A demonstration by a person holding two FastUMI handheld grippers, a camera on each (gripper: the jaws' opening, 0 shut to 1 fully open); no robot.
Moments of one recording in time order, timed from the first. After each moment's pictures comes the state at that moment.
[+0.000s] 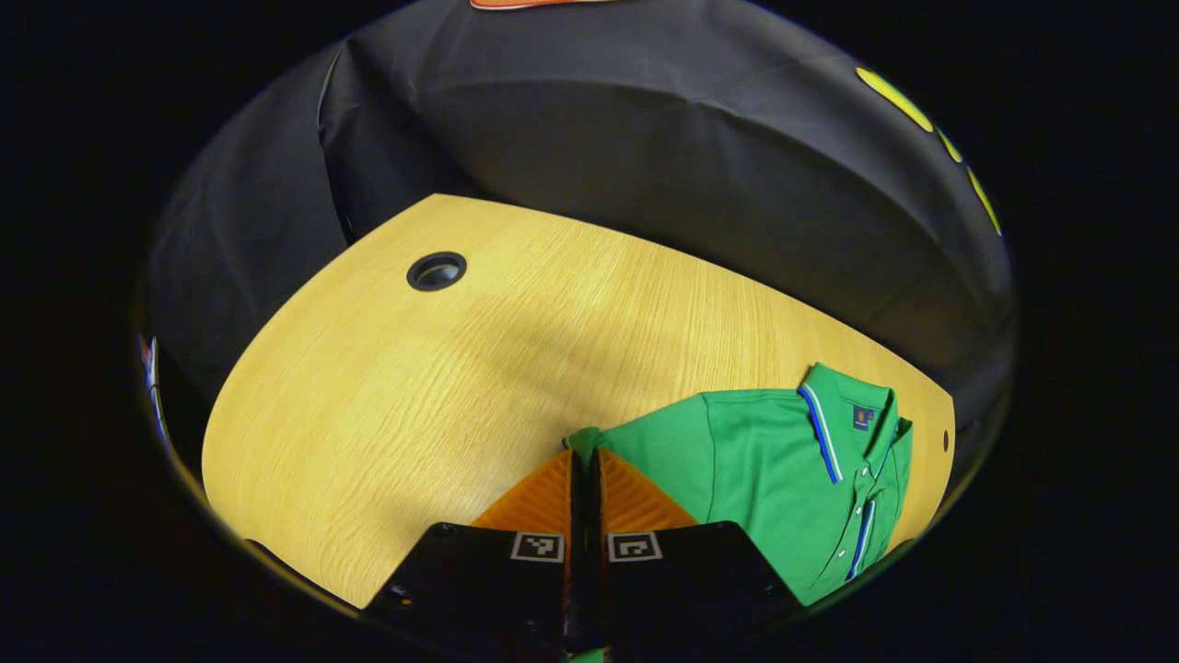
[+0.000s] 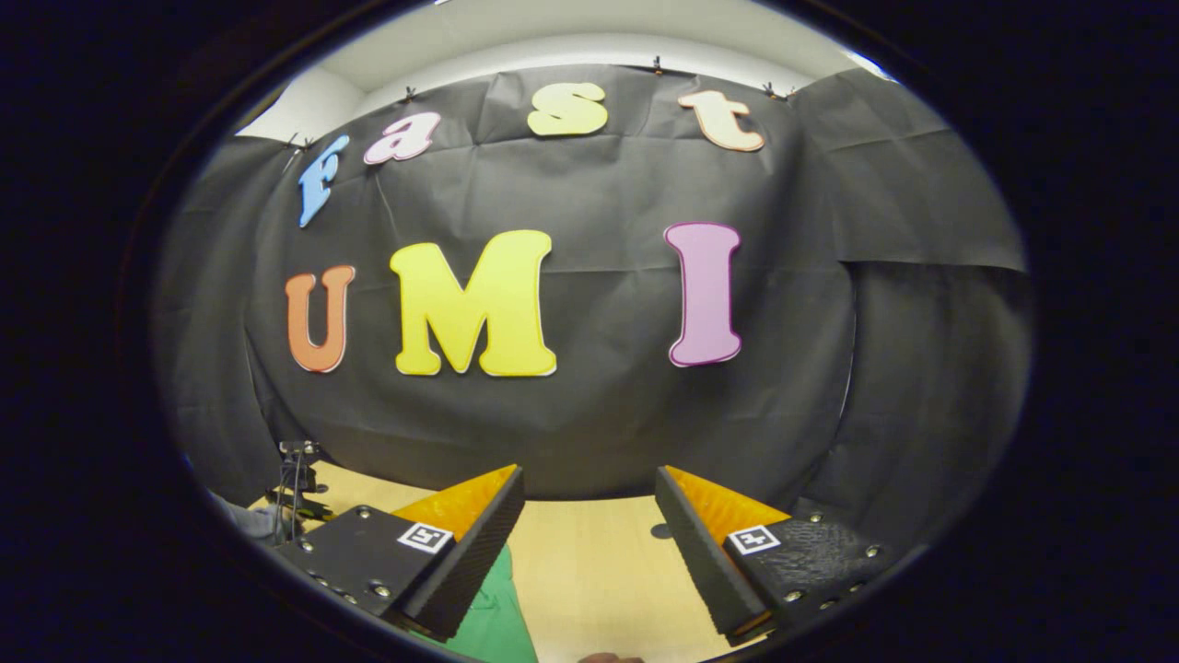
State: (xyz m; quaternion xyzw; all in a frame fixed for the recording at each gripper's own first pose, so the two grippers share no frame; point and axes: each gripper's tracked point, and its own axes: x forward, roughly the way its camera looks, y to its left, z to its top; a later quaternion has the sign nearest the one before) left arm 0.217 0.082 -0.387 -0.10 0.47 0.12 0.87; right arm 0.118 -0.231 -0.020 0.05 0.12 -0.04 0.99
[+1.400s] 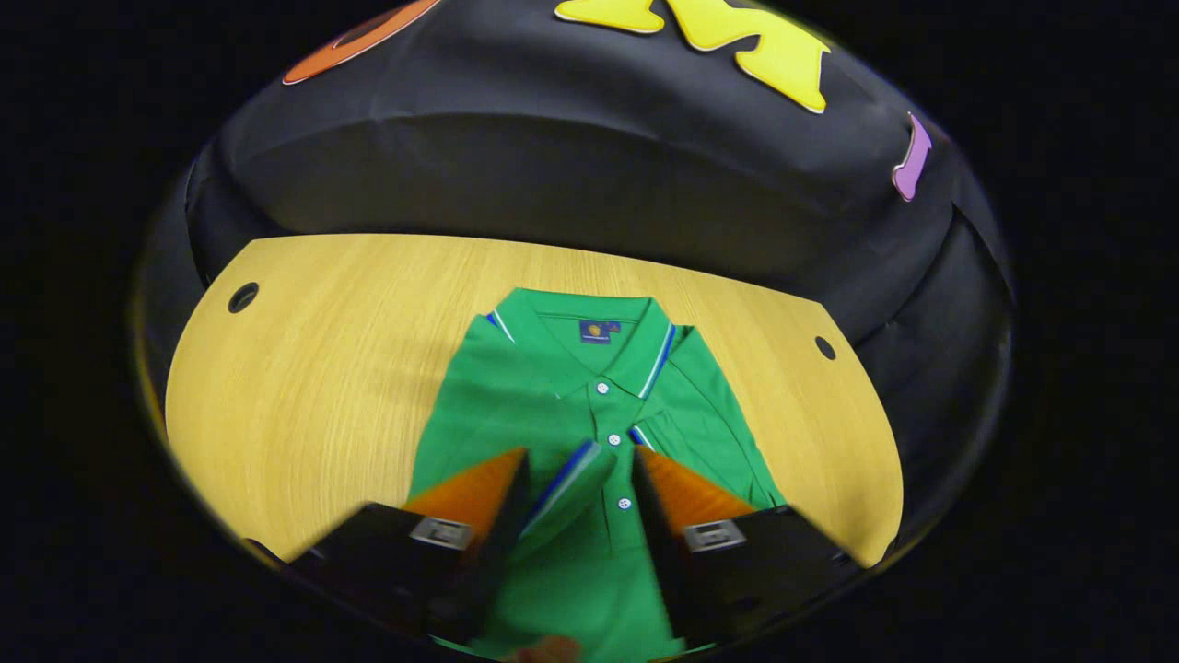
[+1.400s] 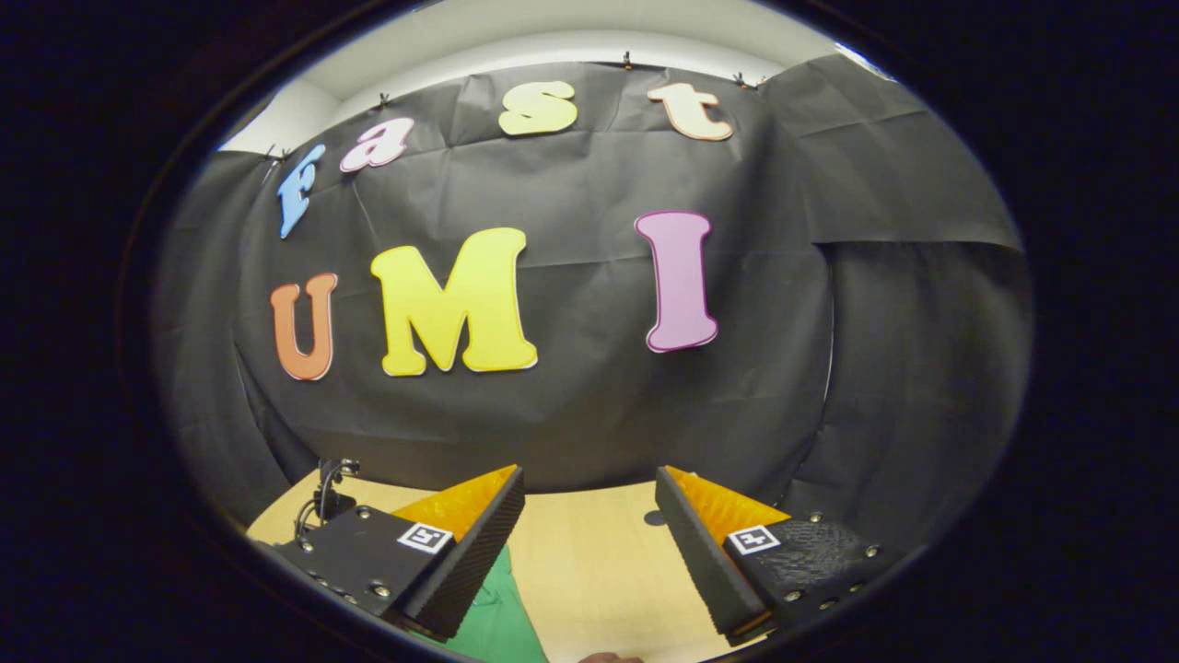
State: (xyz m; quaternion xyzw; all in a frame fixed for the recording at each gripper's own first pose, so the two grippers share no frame) left arm 0.186 -0.131 -0.343 -0.05 0.46 -0.09 0.88; right arm 0.105 -0.241 -0.030 0.07 0.13 -0.06 0.99
